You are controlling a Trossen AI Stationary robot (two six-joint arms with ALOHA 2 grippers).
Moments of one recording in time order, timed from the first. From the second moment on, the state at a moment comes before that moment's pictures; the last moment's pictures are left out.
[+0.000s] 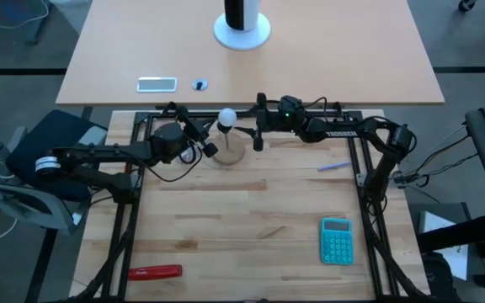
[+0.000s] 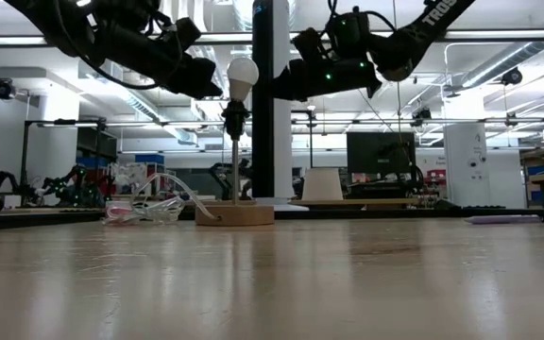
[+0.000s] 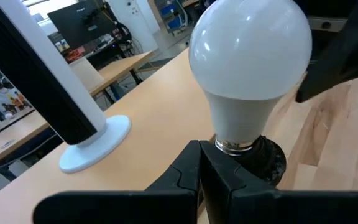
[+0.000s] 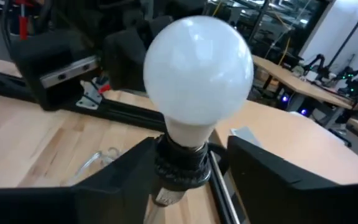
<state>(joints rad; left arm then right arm) 0.32 1.18 0.63 0.43 -0.48 0.34 -0.45 1.72 1.07 0.57 -0.34 -0.39</state>
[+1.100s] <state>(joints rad) 0.32 1.19 0.64 0.45 -0.37 0.36 -0.43 1.87 1.24 0.57 -0.34 -0.32</state>
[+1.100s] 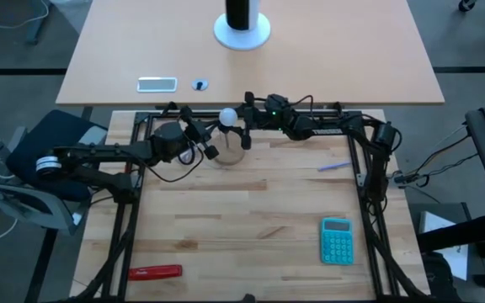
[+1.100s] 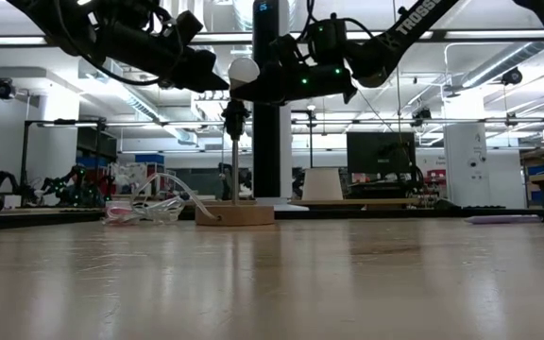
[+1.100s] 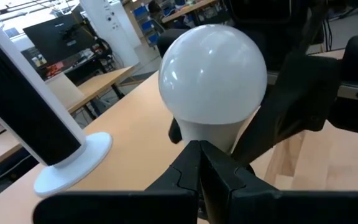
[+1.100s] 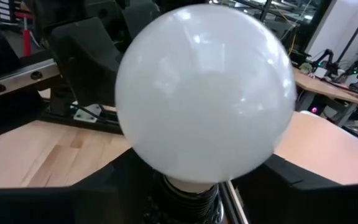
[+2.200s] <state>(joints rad) 0.32 1.09 0.63 0.43 -0.38 0.38 -0.43 1.67 1.24 -0.19 0.00 -0.57</state>
